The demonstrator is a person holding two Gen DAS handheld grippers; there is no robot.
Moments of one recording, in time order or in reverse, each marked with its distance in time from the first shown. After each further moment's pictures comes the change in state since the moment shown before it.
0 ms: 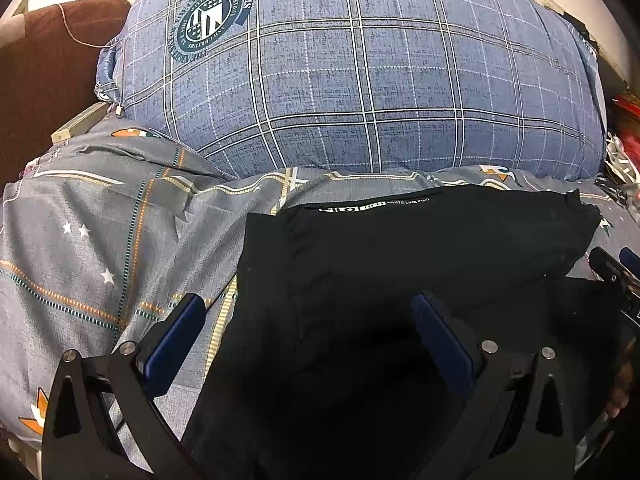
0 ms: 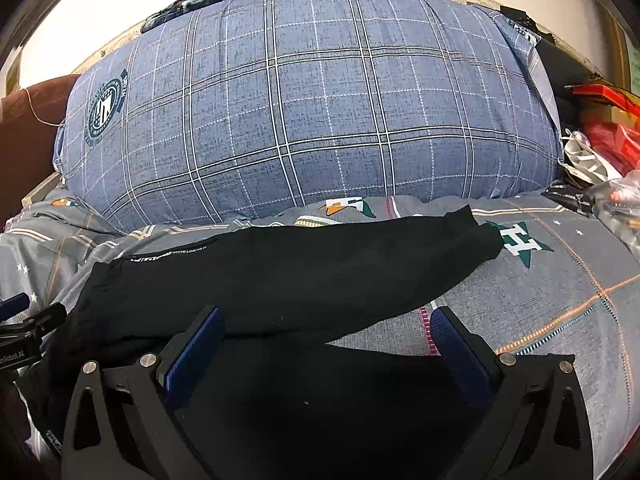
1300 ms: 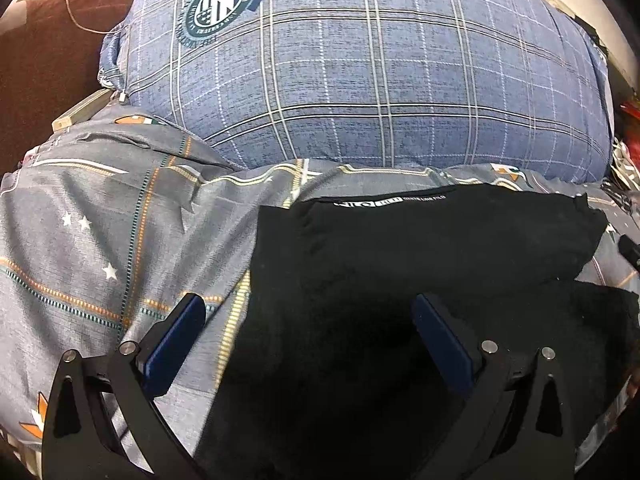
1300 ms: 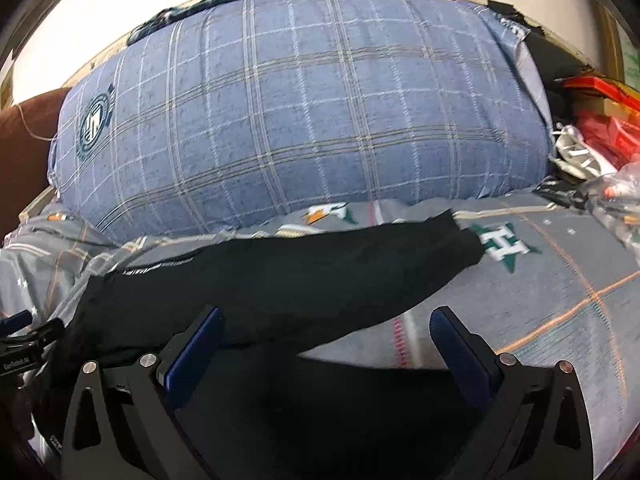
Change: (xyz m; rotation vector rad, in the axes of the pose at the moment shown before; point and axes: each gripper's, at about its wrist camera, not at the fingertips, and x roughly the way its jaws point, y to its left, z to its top) left arm 0.010 0.016 0.007 -0.028 0.035 0.008; right arm -0.005 -0.026 0.012 0.035 -0.008 -0.017
